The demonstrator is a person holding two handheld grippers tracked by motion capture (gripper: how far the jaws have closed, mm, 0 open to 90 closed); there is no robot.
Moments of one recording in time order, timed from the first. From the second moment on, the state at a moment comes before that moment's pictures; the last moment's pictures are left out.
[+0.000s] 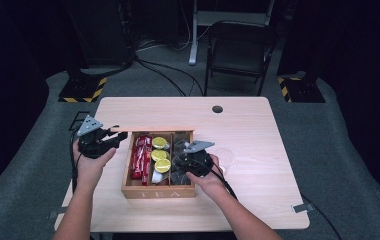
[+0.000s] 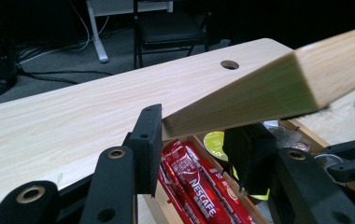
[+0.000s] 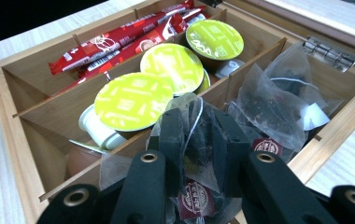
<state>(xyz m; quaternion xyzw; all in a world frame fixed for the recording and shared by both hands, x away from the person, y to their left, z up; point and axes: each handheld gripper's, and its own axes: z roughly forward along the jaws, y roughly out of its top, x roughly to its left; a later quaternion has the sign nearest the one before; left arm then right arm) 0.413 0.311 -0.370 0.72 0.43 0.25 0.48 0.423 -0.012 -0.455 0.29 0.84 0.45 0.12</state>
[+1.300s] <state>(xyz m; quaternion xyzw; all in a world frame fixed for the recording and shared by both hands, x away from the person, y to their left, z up) 0.412 0.311 -0.370 0.72 0.43 0.25 0.48 0.407 -0.037 -0.419 0.27 0.84 0.46 0.13</state>
